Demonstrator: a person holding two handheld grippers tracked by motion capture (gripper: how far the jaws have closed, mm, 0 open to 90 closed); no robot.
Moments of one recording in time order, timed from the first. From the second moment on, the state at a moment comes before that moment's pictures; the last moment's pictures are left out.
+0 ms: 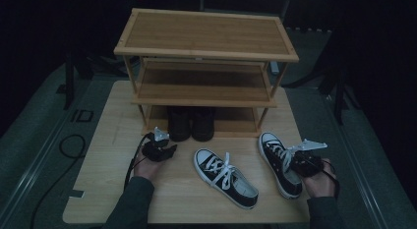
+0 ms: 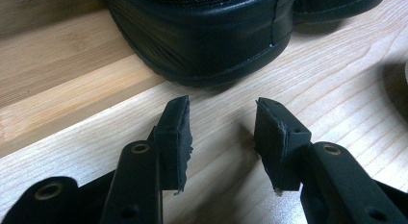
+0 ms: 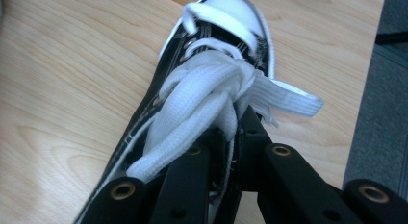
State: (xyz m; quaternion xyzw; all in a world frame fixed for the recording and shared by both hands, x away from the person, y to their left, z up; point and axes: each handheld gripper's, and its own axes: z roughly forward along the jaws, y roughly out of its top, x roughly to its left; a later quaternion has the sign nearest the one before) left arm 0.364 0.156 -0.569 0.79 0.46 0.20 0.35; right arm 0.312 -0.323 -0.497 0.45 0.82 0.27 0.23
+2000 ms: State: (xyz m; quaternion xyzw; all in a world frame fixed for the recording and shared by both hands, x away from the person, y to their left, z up) left arm 0.364 0.156 -0.569 0.79 0.46 0.20 0.35; right arm 0.338 -0.225 -0.510 0.25 0.88 0.37 0.18
